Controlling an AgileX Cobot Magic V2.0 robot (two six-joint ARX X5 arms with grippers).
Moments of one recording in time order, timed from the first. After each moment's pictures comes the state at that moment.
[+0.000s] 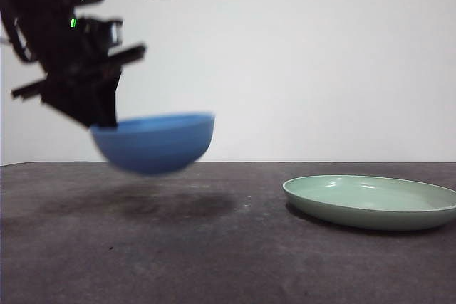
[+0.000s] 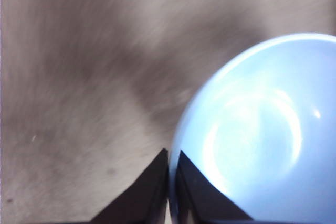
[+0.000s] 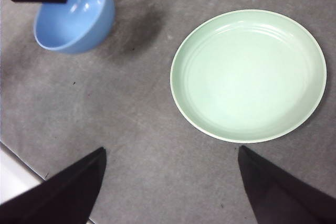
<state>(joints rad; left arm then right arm) -0.36 1.58 1.18 -0.63 0.18 -0.11 0.08 0.77 0.92 -0.98 -0.52 -0.10</state>
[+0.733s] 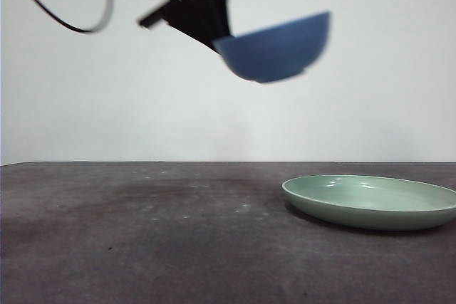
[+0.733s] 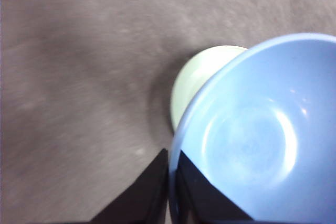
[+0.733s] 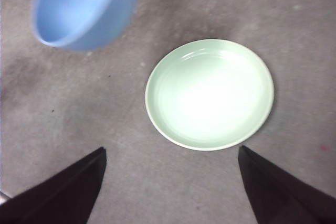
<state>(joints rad) -0.62 1.79 1.71 -0.75 0.18 -0.16 0.08 0.68 1.03 -1.05 -0.38 -0.02</state>
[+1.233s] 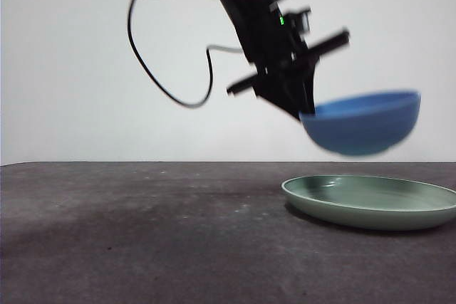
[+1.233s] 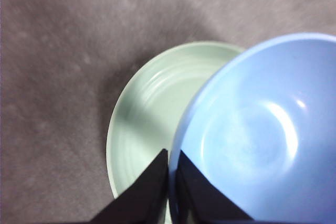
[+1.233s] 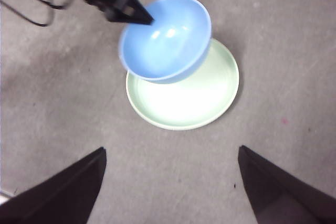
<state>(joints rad) -0.75 2.24 2.09 -0.79 0.18 -0.16 0.08 0.59 1.10 -1.21 -0.28 -0.02</state>
